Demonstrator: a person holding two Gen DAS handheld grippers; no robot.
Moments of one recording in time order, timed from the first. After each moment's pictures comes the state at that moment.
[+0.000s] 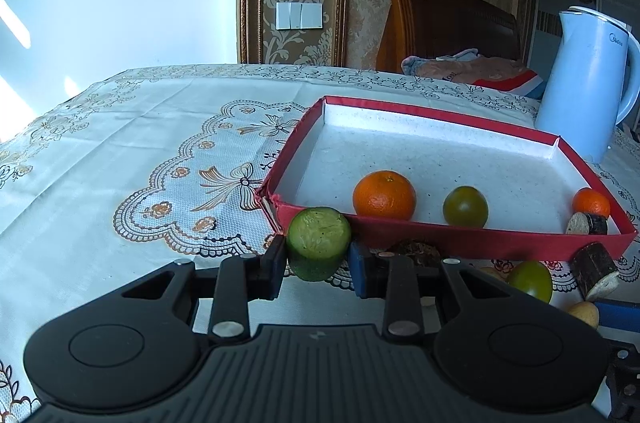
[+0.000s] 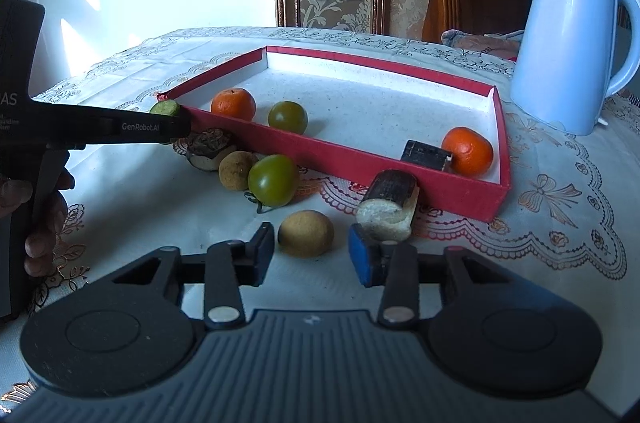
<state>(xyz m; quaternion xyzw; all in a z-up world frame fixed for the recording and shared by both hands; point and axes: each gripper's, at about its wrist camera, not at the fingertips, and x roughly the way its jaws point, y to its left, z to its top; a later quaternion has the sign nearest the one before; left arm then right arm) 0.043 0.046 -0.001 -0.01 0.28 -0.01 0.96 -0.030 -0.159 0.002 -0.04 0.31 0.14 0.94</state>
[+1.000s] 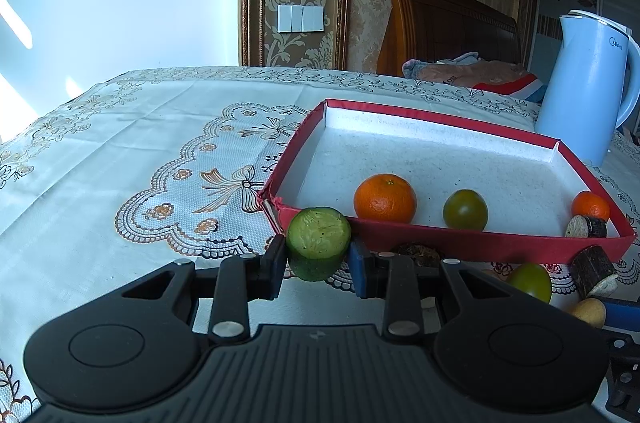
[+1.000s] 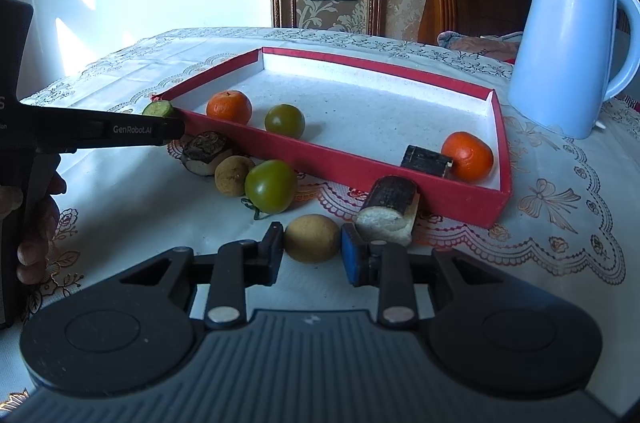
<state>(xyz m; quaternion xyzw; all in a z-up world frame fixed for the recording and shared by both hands) 0.041 0.047 -0.001 -0.02 0.27 -0.01 0.96 -0.029 -0.156 0.002 -0.04 0.31 0.13 0.94</state>
